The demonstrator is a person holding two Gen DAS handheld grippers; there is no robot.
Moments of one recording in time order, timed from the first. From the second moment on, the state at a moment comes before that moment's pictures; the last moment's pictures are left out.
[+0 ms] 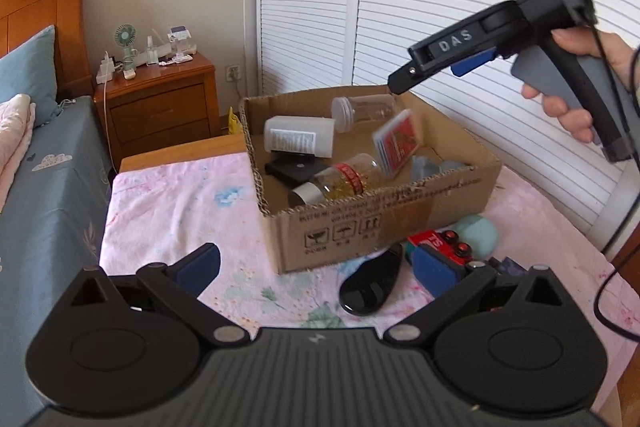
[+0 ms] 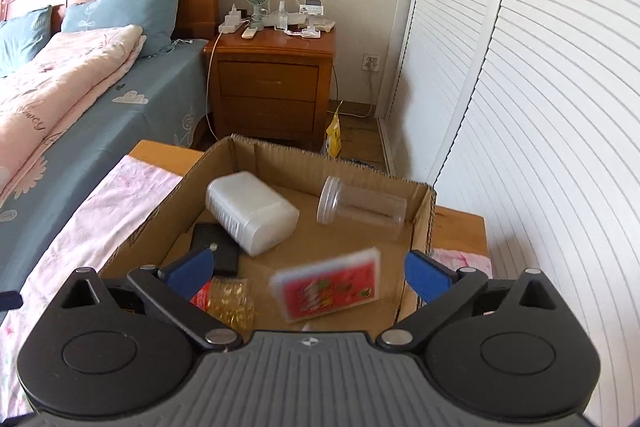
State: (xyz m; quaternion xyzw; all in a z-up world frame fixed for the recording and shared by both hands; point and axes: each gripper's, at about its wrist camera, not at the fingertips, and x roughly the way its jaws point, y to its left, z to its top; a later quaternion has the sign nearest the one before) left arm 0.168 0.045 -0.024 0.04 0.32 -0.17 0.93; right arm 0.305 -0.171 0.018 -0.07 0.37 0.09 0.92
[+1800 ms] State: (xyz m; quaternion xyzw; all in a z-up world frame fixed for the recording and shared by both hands) left arm 0.189 -0.078 -0.065 0.09 0.38 -0.21 0.90; right arm 0.142 -0.233 -0.123 -0.01 0.40 0.00 0.92
